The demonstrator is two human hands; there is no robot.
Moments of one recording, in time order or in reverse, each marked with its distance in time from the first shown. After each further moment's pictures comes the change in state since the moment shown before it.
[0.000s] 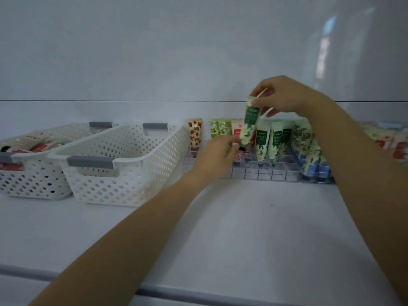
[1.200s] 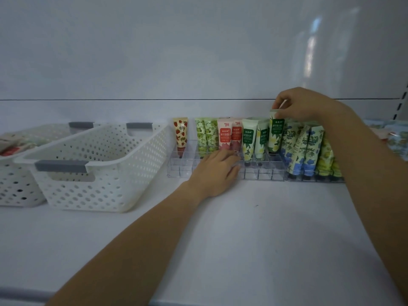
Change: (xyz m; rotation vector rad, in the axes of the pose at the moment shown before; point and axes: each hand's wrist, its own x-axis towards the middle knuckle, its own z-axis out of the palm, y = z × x) left_hand -0.009 -0.004 0.034 0.380 -0.279 0.160; right_hand -0.015 0.056 -0.029 -0.346 0.059 0.160
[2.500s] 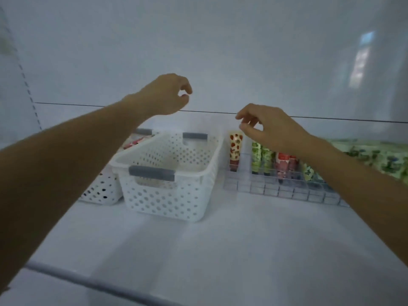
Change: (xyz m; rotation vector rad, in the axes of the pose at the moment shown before) left_hand -0.033 -0.147 -0.220 0.207 0.159 -0.339; right_hand -0.001 -0.154 0.079 0.082 0.126 -0.577
